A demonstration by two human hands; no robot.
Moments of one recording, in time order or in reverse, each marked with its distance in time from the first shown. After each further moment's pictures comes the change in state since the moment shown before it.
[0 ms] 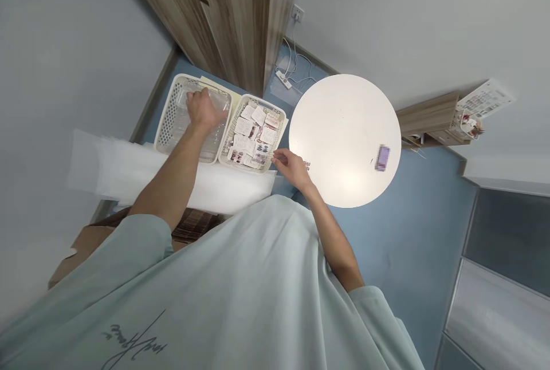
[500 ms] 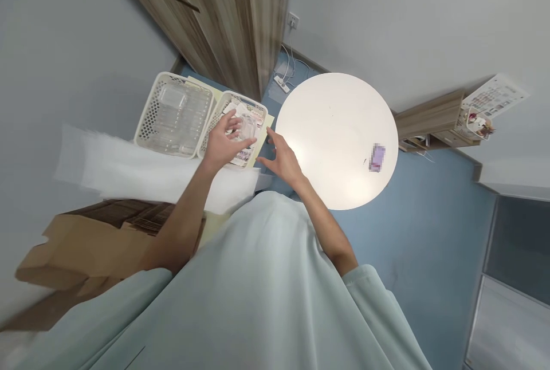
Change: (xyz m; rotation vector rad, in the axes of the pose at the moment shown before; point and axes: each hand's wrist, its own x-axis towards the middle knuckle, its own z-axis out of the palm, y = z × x) left_hand -0.169 0.104 0.034 -0.603 -0.110 0.165; right_hand -0.001 0.028 -0.050 -0.069 0.017 -0.317
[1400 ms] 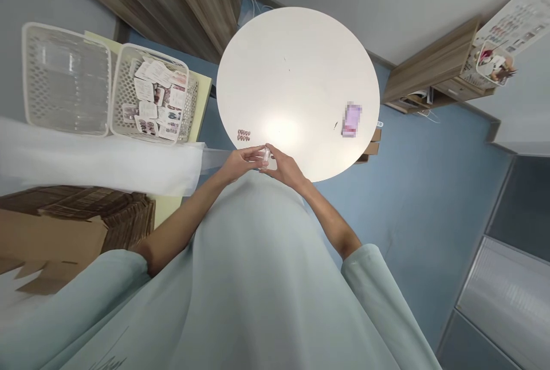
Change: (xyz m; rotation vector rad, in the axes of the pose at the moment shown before) left_hand -0.120 0.019 0.224 -0.144 -0.470 -0.508; right_hand -0.176 0.144 -0.118 0.033 -0.162 0.233
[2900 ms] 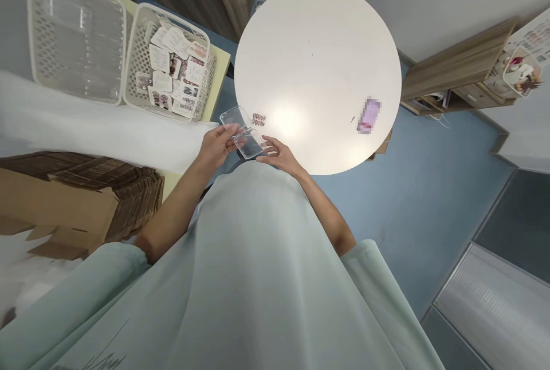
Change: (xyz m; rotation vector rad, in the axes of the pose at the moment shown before) left_hand -0.016 -0.033 -0.067 -0.390 0.398 -0.007; right_hand 0.034 0.007 0.060 0.568 -0.115 0.147
